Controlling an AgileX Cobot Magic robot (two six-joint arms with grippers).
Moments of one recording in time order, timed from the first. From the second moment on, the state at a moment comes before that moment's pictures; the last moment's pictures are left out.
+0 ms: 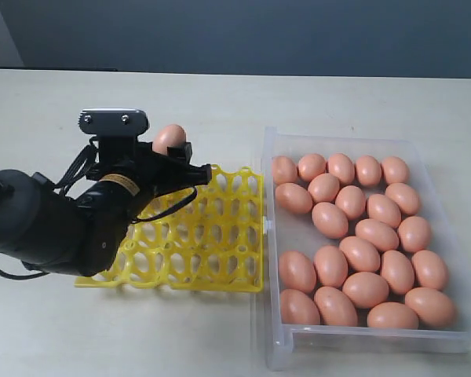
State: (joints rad) left arm -0.56 1.92 -0.64 -0.53 -0.88 -0.03; right arm -0.03 0.00 0.00 0.04 0.31 0.03
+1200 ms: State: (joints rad) left arm -0.56 1.92 -0.58 -0.47 -0.83 -0.10; right arm -0.03 0.00 0.00 0.04 0.31 0.03
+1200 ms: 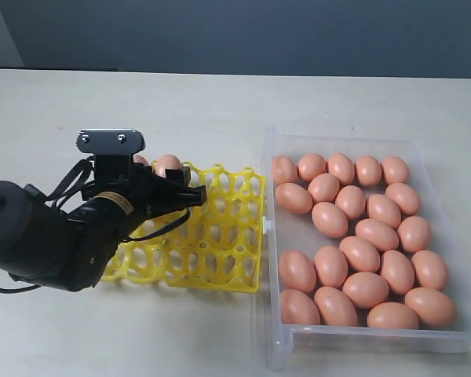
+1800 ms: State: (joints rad) left arm -0.56 1.72 -0.59 -0.51 -0.79 0.01; right arm -0.03 0.00 0.00 0.04 0.31 0.03
